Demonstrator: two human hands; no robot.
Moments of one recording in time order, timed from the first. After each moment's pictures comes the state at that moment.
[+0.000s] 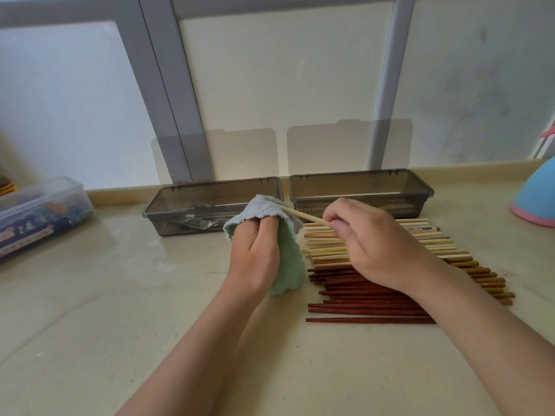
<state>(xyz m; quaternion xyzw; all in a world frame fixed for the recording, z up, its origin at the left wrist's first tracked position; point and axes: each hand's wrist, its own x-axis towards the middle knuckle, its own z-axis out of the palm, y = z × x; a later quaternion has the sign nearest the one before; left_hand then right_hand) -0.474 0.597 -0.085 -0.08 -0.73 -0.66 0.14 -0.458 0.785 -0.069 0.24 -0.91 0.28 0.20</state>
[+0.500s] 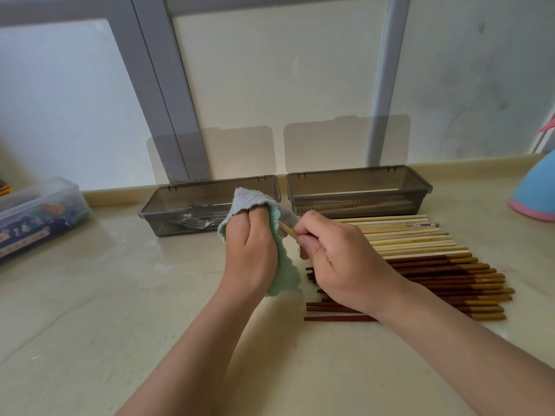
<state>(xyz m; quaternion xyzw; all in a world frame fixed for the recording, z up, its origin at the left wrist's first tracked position) -0.475 0.601 -0.080 -0.07 -0.70 -0.69 0.18 -0.449 0.746 -0.087 0.26 -0.86 0.39 0.19</state>
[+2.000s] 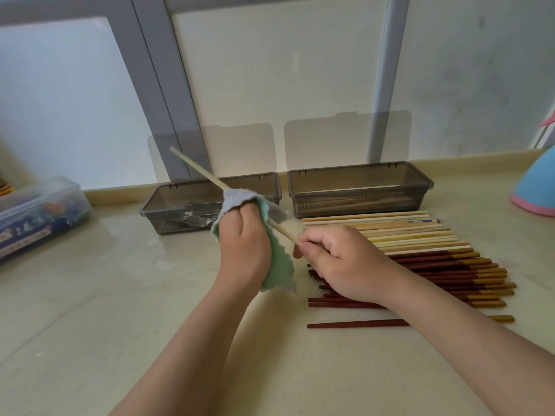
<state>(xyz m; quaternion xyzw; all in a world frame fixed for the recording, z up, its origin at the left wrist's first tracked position) -0.483 0.596 -0.084 -0.04 -0.72 -0.66 0.21 -0.451 0.751 -0.086 0.19 -0.88 0.43 0.04</state>
